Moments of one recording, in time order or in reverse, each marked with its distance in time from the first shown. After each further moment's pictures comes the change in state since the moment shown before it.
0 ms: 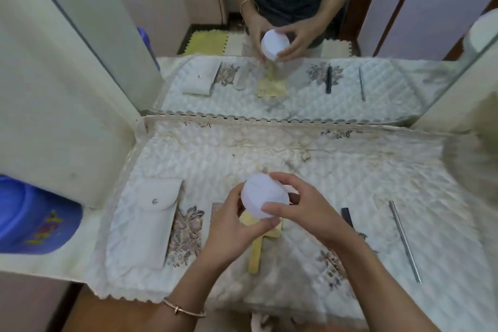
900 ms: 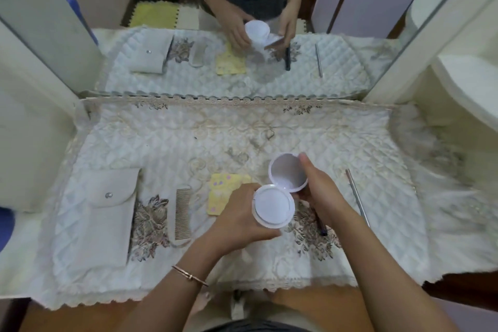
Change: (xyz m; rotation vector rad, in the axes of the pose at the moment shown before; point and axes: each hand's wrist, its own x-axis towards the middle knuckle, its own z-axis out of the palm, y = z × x) left_hand 0.022 -0.033 0.053 0.362 -0.322 0.175; right_hand -0.013 0.049 -0.056 0.122 0.457 0.226
